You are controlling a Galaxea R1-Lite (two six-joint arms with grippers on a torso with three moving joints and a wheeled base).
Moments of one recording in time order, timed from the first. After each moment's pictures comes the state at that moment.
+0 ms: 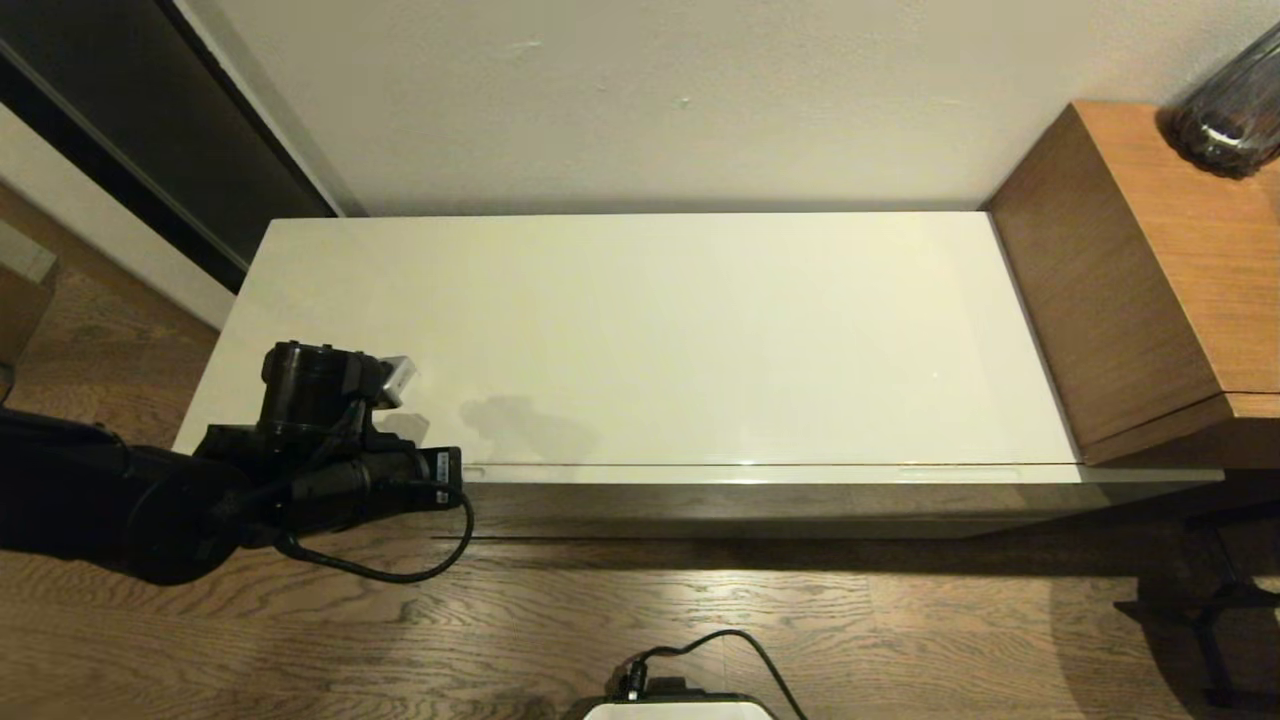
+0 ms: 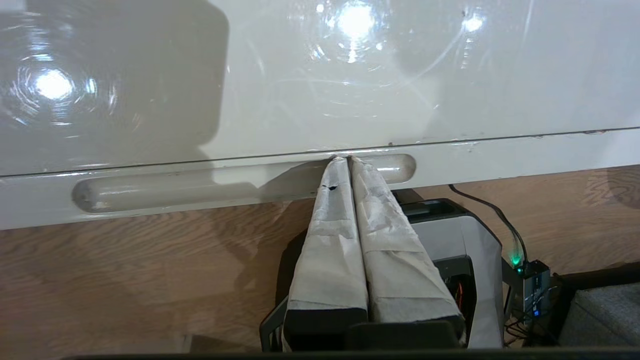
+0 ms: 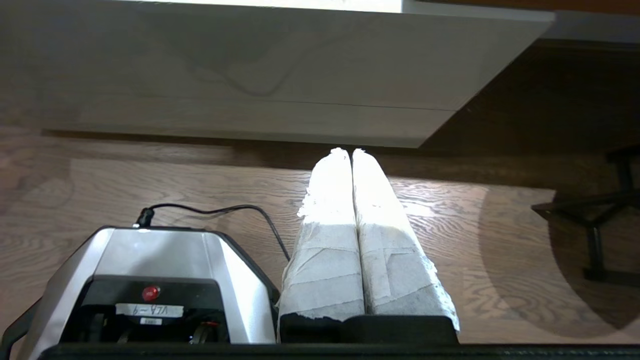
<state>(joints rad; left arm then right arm) -0.25 1.76 -0.82 -0.33 -0.01 -0.19 0.00 0.00 -0.05 0.13 0.02 -0.06</state>
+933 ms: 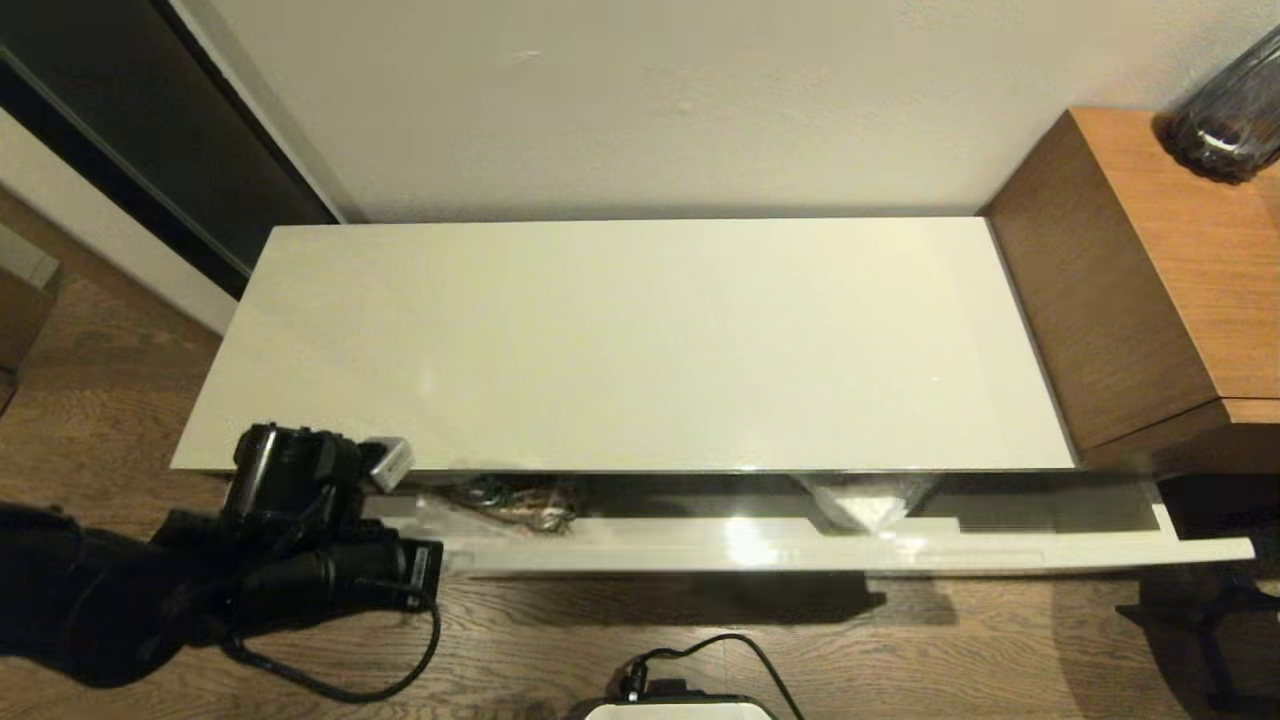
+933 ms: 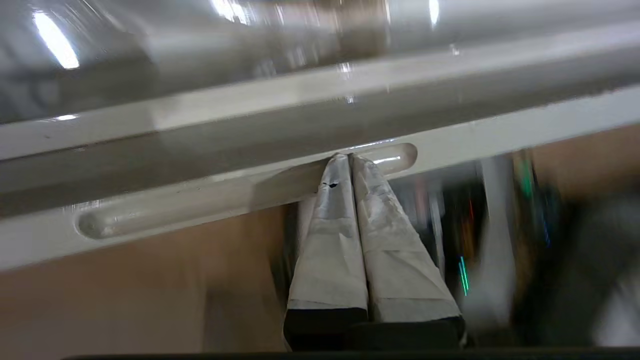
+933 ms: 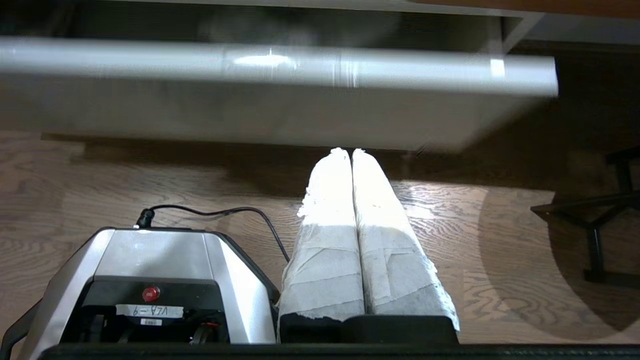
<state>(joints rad) -0.25 1.77 -0.53 -0.27 -0.10 -0.09 0.00 0.00 -0.05 0.13 0.02 -0.06</state>
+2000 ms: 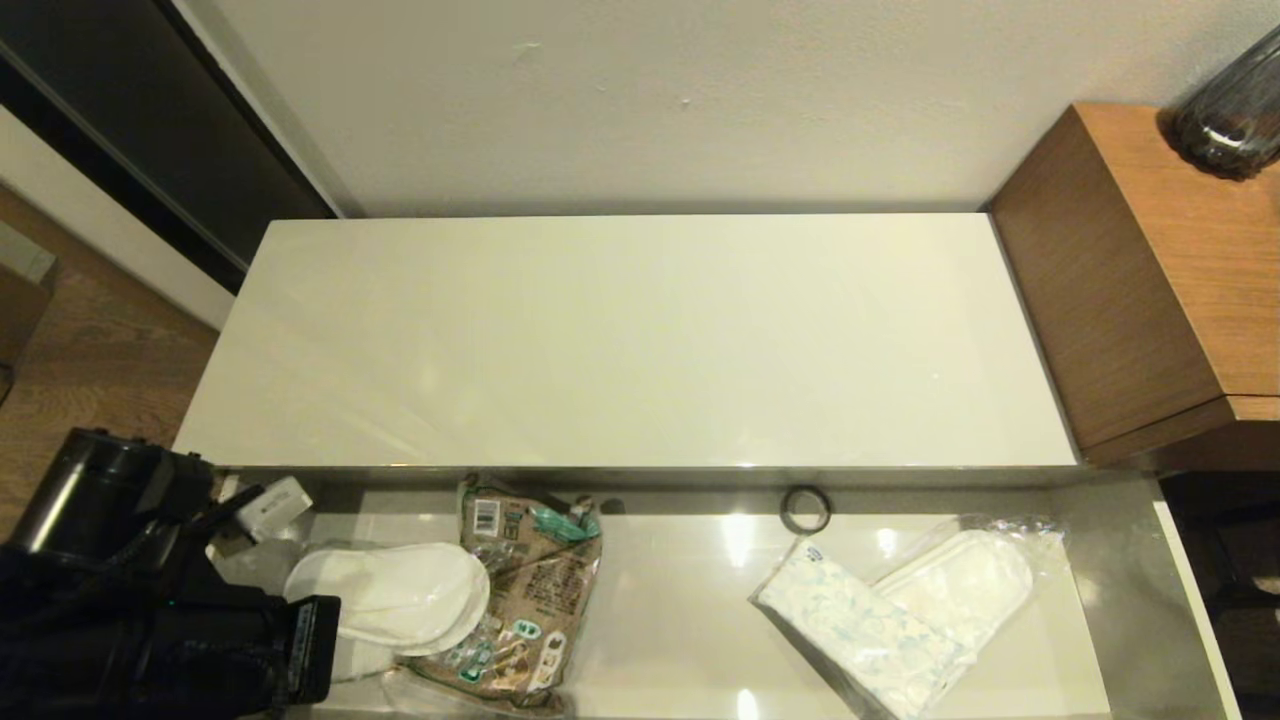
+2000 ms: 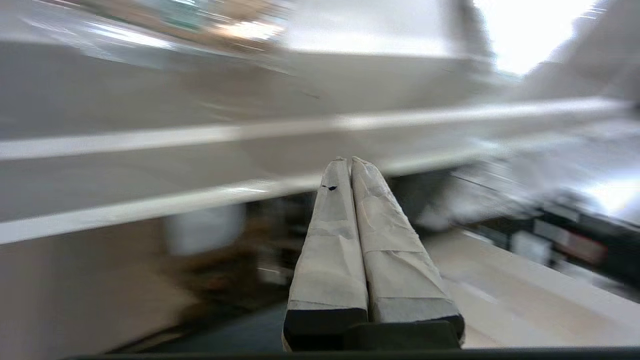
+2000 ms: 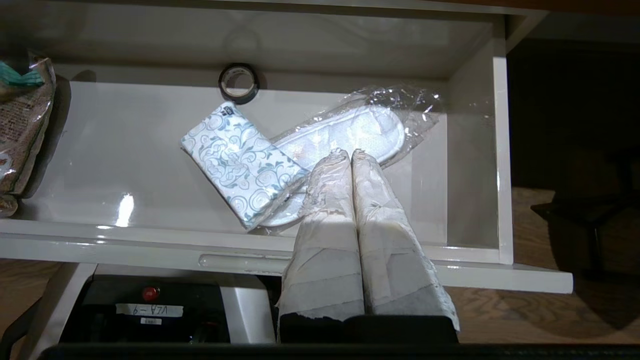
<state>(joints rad) -0.25 1.31 -0.63 0.23 -0.37 -0.43 0.00 0.00 -0.05 0.13 0.02 -0.06</state>
